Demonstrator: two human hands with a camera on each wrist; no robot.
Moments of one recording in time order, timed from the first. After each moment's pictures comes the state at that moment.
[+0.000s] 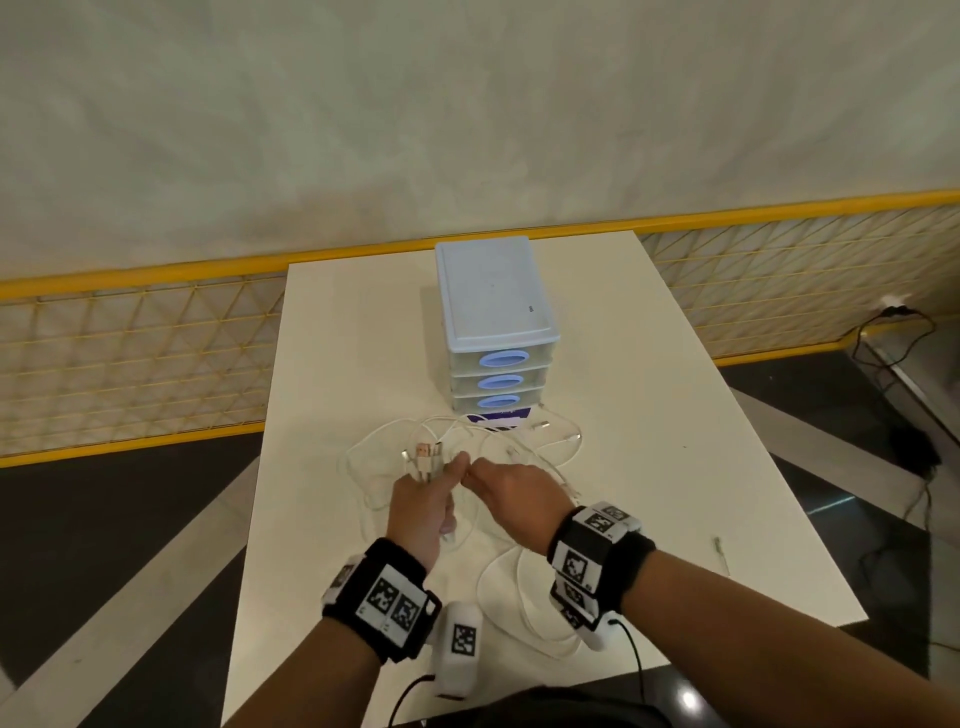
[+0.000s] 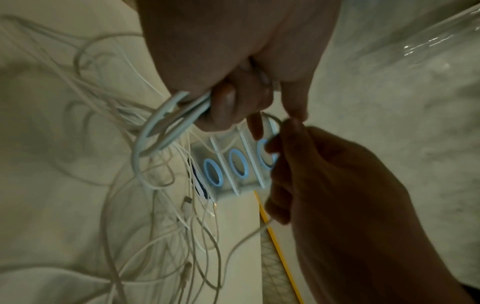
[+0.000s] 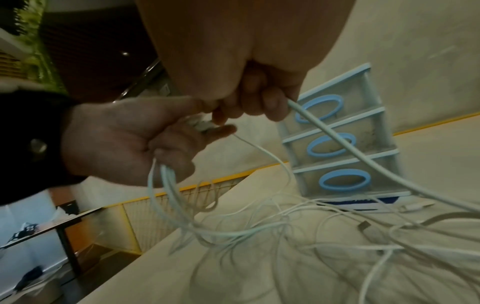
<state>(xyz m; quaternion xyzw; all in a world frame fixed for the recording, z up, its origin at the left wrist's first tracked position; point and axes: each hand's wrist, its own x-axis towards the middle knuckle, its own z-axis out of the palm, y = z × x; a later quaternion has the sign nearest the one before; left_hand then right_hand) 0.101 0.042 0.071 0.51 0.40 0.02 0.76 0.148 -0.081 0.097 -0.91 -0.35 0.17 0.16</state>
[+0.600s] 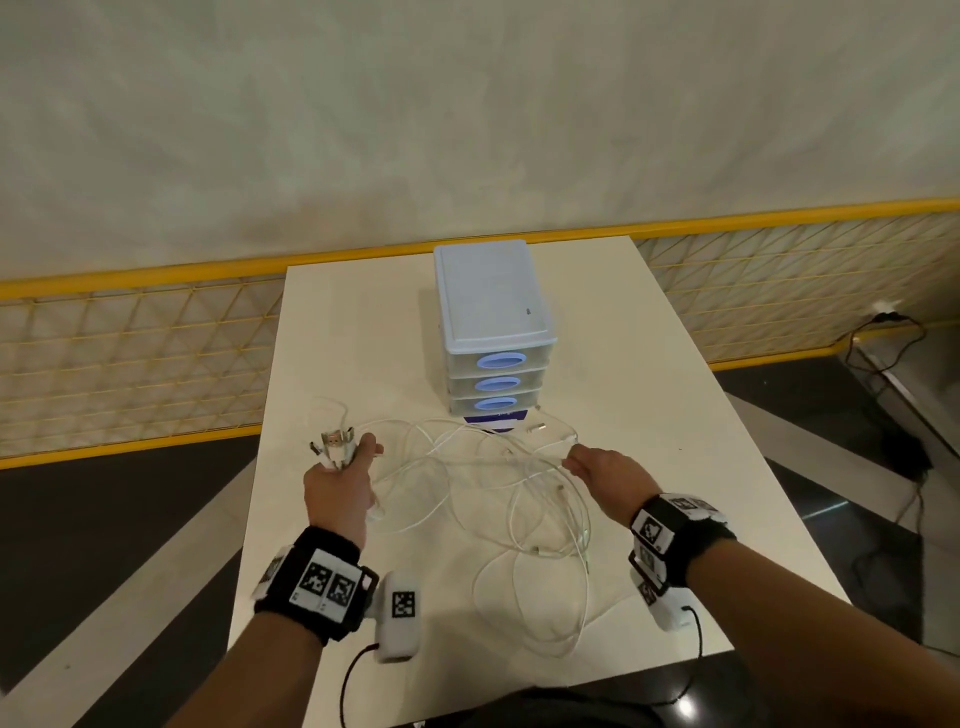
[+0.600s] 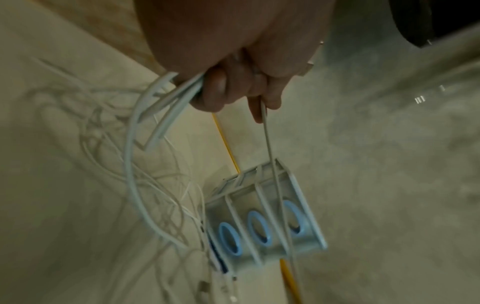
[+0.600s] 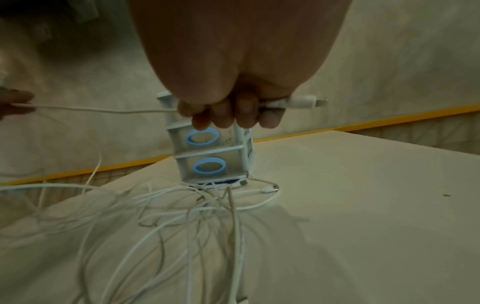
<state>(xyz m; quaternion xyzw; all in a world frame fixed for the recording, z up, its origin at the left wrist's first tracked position) 0.095 0.110 0.073 0.58 0.45 0.17 0.66 0.210 -0.179 0.049 -0.95 -0.21 0.20 0.15</state>
